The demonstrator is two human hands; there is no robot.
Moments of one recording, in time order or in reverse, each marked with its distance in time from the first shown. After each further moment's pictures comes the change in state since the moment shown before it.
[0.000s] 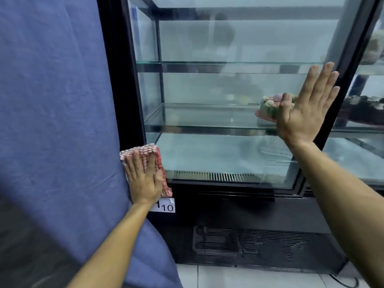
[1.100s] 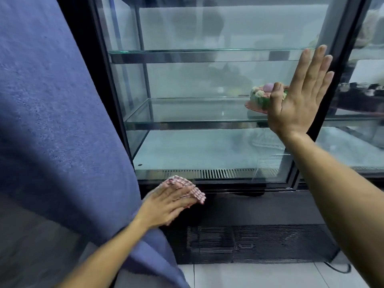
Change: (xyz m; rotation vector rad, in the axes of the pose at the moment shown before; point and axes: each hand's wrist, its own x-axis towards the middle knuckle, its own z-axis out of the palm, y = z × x) left_hand -0.057 0.027 0.030 0.158 -0.282 0.862; right_hand -0.003 0.002 0.003 -0.028 0.036 -0.010
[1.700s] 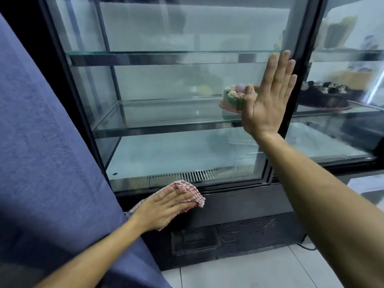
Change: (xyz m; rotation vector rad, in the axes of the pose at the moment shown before) left_hand 0.052 0.007 -0.005 0.006 0.016 0.287; right_hand 0.004 -0.003 -0.002 -0.014 -0.042 0.008
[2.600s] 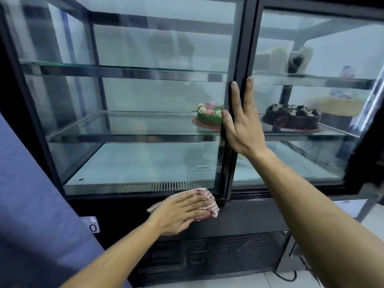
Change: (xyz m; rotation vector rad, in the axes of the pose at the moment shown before) left_hand 0.170 0.080 -0.007 -0.019 -0.083 0.056; right_hand 0.013 0.108 -0.030 0.311 -0.323 -0.207
